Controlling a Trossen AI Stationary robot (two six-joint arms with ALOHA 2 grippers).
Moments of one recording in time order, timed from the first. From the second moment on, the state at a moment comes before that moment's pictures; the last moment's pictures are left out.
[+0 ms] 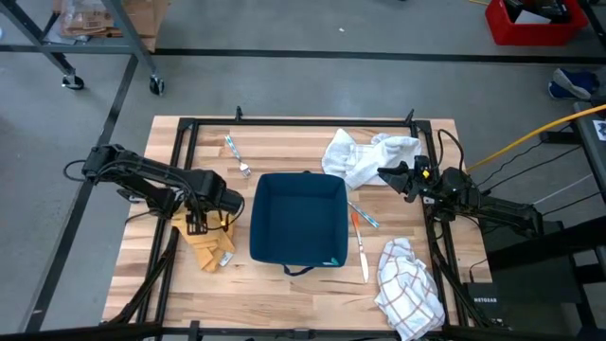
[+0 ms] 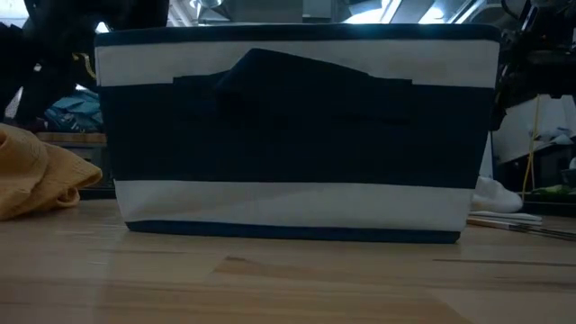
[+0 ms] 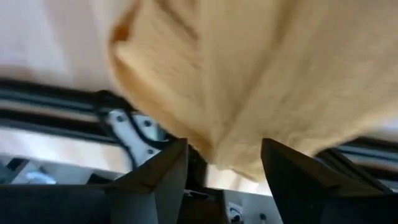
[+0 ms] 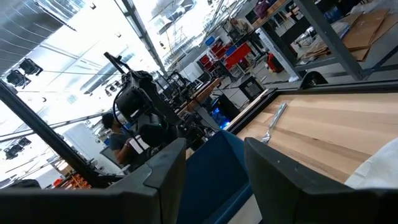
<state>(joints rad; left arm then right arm) -0.14 1.35 0.94 -1.55 0.03 -0.27 -0.25 0.00 0.01 0.16 -0.02 0.73</state>
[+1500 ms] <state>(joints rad) -0.15 1.34 0.98 -1.43 0.12 -0.27 -0.25 0.00 0.01 0.16 -0.13 0.73</state>
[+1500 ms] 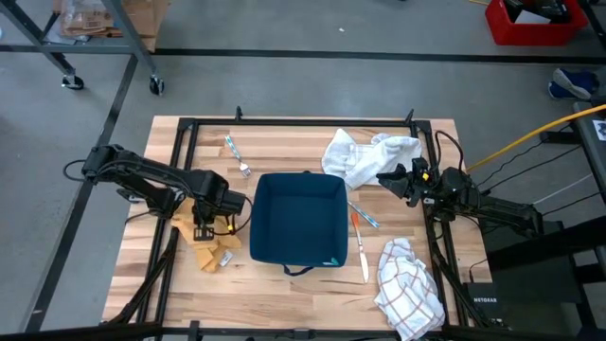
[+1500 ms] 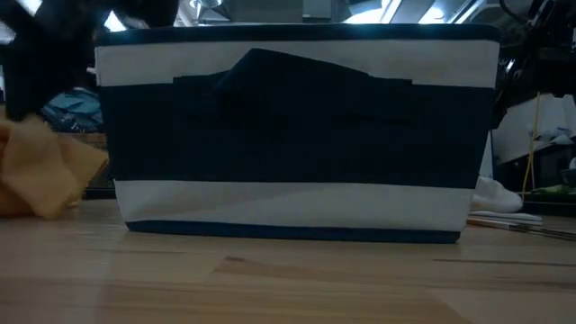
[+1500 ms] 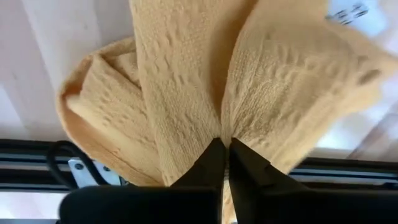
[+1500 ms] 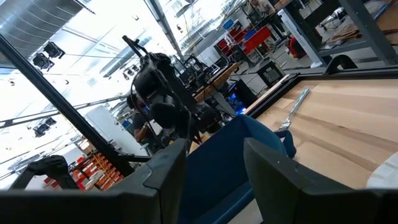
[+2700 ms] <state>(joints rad) -0.12 1.33 1.63 -1.57 -0.33 -0.24 -0.25 1.14 0.71 0.44 -0.24 0.23</state>
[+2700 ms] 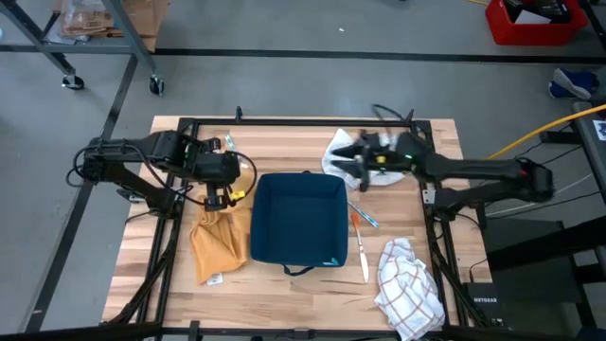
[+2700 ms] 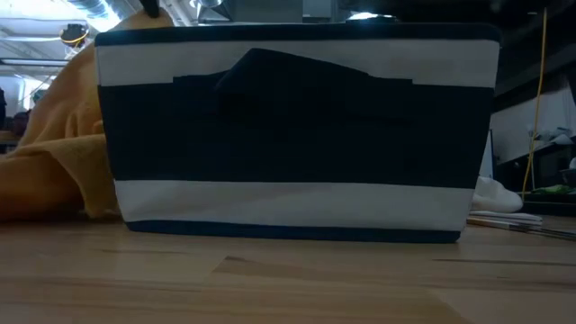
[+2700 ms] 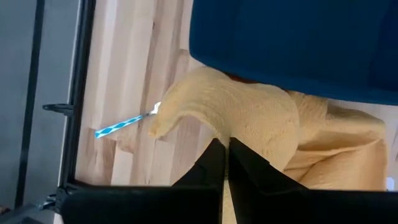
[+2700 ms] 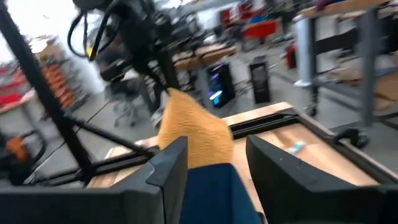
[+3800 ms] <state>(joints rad) -0.13 1.22 2.14 -1.31 -0.49 -0.02 -0.25 1.49 1.11 0.25 -0.35 0.26</state>
